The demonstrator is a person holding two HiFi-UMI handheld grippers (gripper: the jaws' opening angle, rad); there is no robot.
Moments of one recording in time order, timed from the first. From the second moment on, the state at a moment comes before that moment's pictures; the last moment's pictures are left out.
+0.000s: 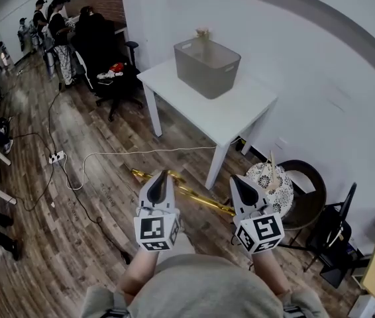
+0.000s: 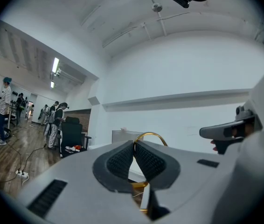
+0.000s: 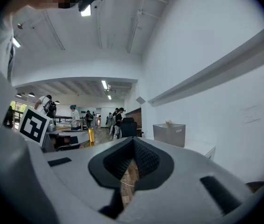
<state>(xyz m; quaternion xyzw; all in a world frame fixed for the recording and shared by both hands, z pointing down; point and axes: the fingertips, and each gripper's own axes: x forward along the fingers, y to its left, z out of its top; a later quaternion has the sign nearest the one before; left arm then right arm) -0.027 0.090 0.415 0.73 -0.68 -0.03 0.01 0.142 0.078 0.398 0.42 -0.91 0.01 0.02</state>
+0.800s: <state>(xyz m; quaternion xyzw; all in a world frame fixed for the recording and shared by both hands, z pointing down) -0.103 -0.062 0.396 0.75 -0.66 -0.04 0.01 0.067 -0.064 0.379 0.44 -0.90 0.01 0.02</state>
